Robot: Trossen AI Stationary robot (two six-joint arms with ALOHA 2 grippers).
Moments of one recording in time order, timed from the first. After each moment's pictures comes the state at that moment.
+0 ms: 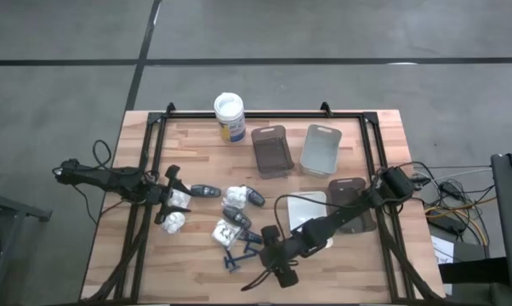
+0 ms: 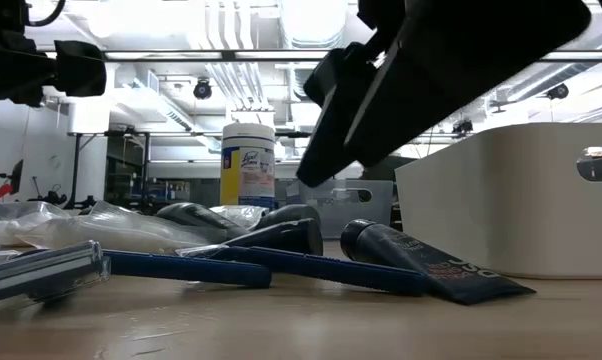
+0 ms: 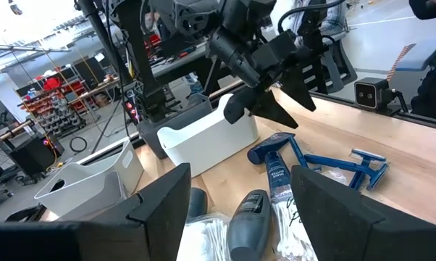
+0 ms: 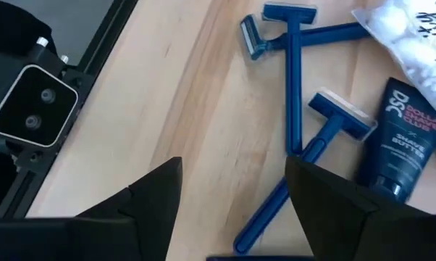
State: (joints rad) left arm -0.25 0.03 0.08 -0.16 0.04 0.39; right arm 0.49 2.01 1.35 -0.24 0.03 0.21
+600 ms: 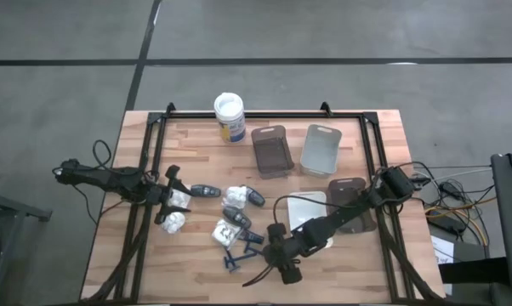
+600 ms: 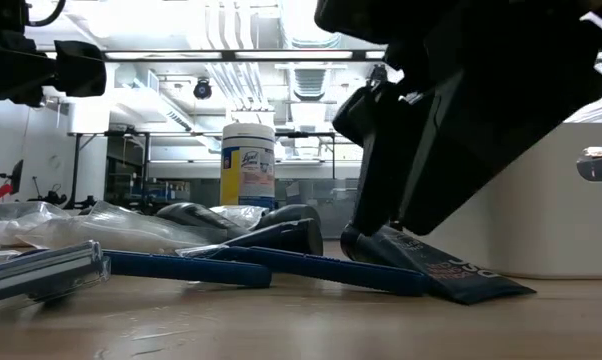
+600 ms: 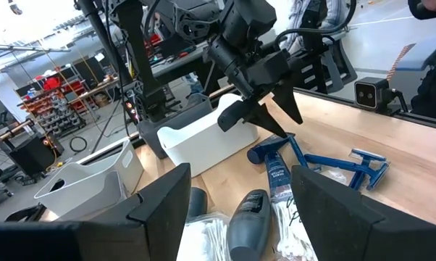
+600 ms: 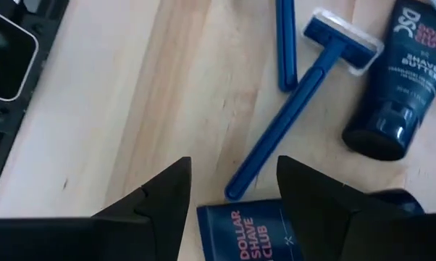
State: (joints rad) left arm -0.25 0.03 0.08 -0.16 0.04 0.39; right arm 0.49 2.01 1.31 -0.31 0.03 0.28
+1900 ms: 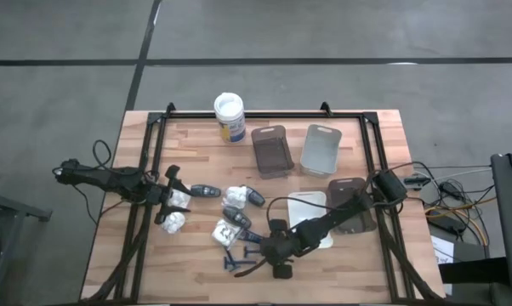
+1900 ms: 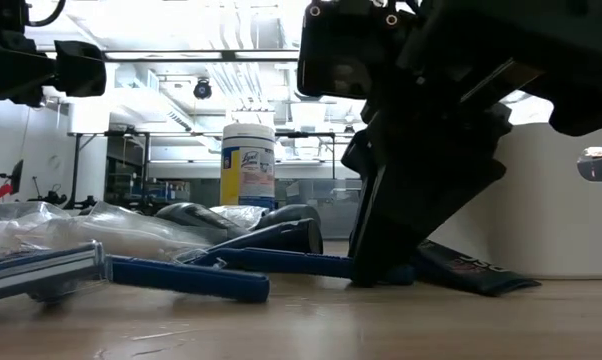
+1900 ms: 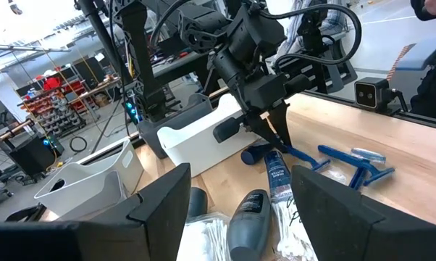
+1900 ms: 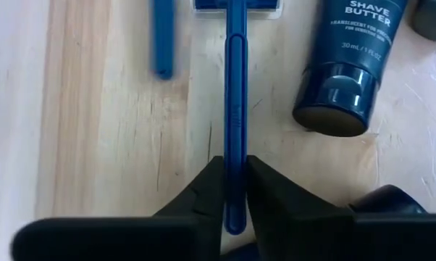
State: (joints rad) left arm -0.25 0.03 0.08 -0.16 0.04 0.39; right arm 0.47 2.10 1.36 -0.37 0.12 0.45
